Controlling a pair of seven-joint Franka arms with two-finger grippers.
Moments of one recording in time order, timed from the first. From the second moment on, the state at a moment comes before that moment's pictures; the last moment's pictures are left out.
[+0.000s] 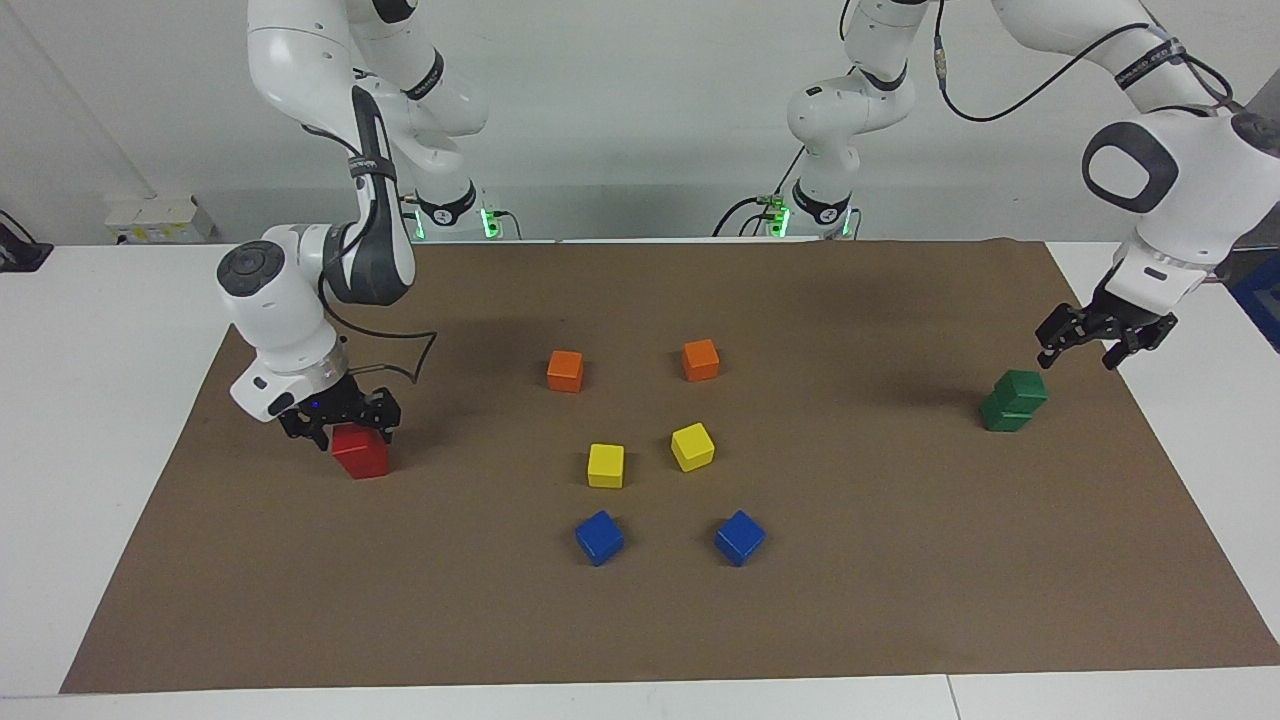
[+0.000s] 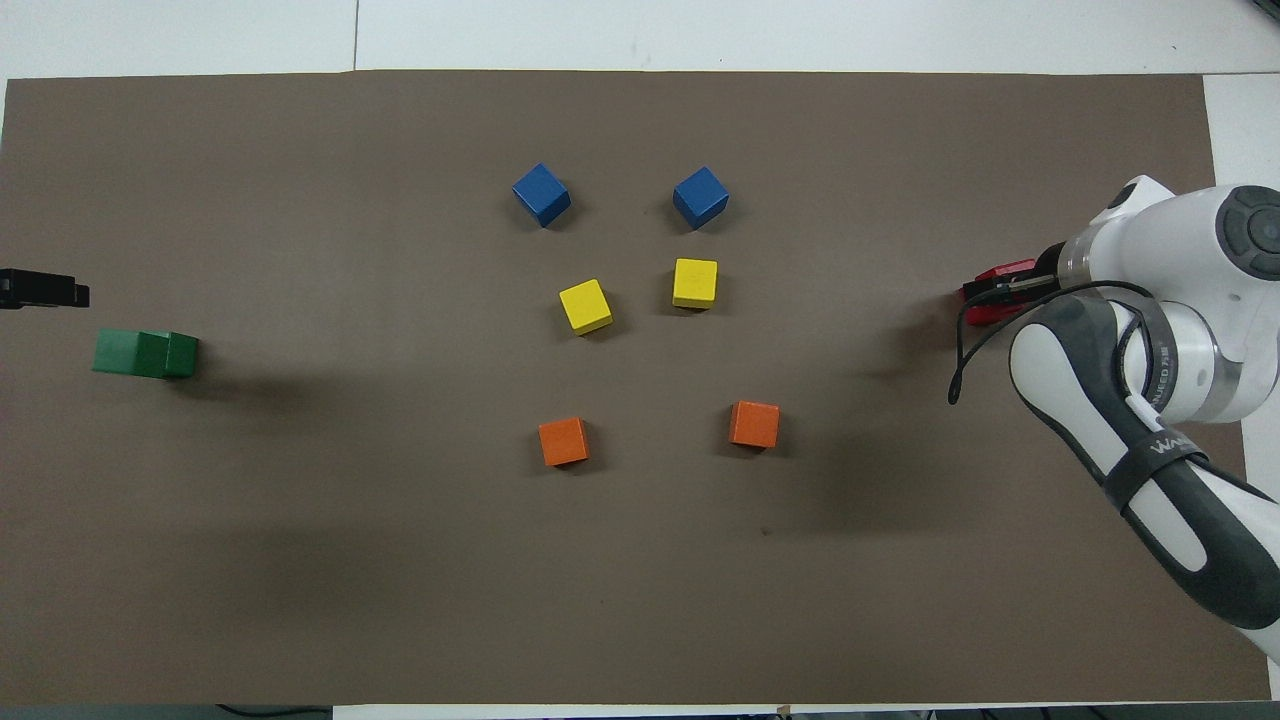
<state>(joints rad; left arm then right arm) 0.24 0.08 -0.03 -1.80 -0.06 2.01 0.26 -0.11 0.24 0.06 -2.01 -0.02 2.36 -0.14</state>
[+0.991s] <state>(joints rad) 0.14 0.01 -0.04 -1.59 -0.06 1.62 0.00 -0.08 -0.10 0.07 -1.88 -0.02 1.80 -0.14</state>
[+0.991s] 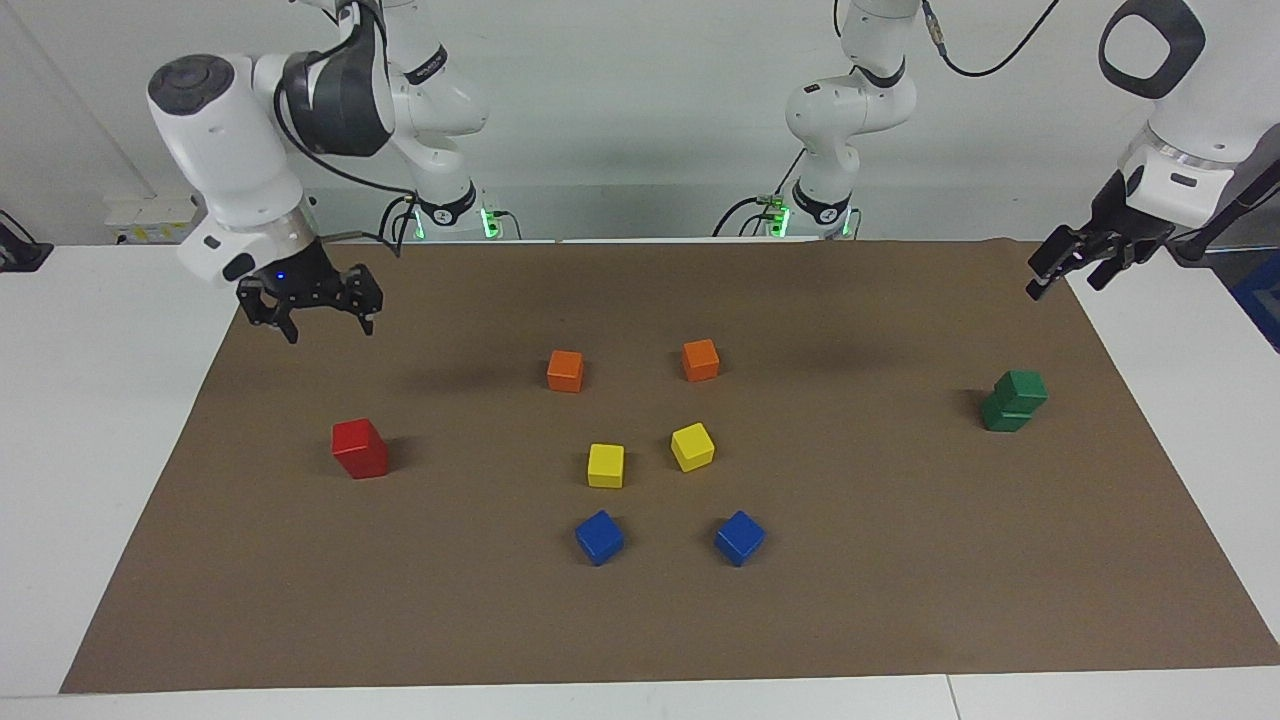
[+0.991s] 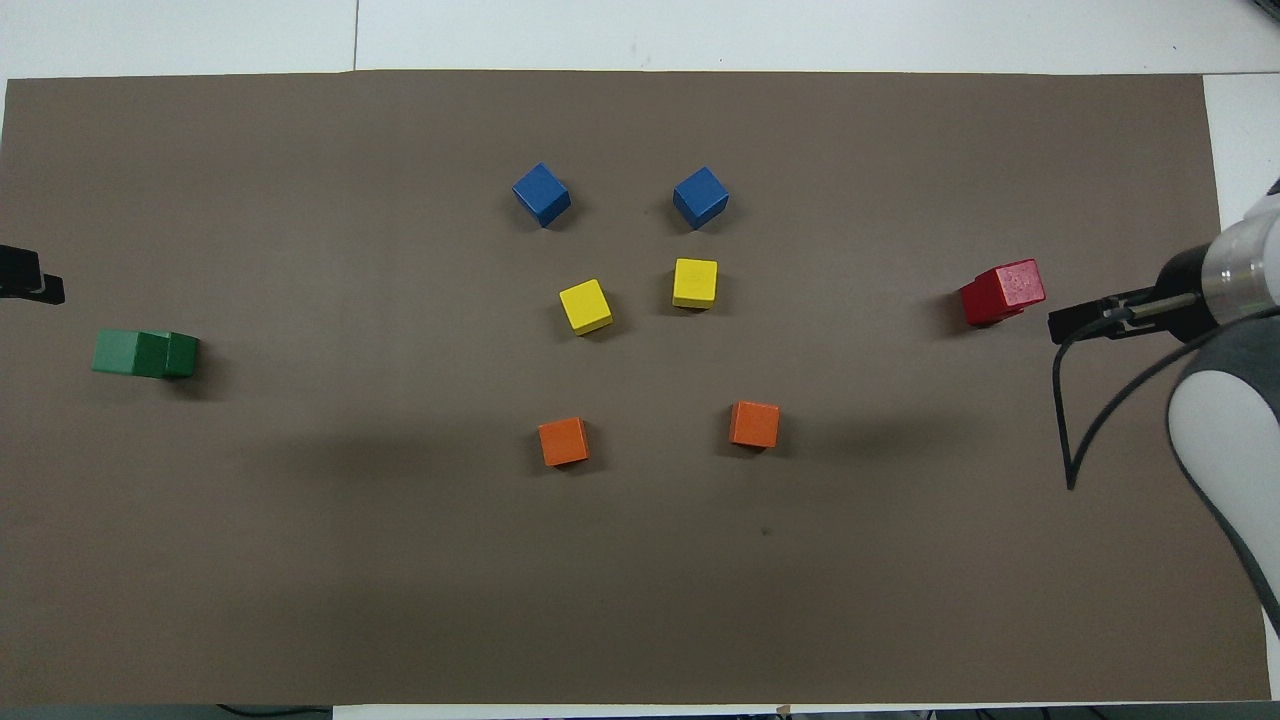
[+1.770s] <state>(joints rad) 0.07 0.01 -0.04 -1.56 -0.03 1.58 -0.01 -0.08 -0.02 0.07 -1.70 -0.02 1.62 -0.13</state>
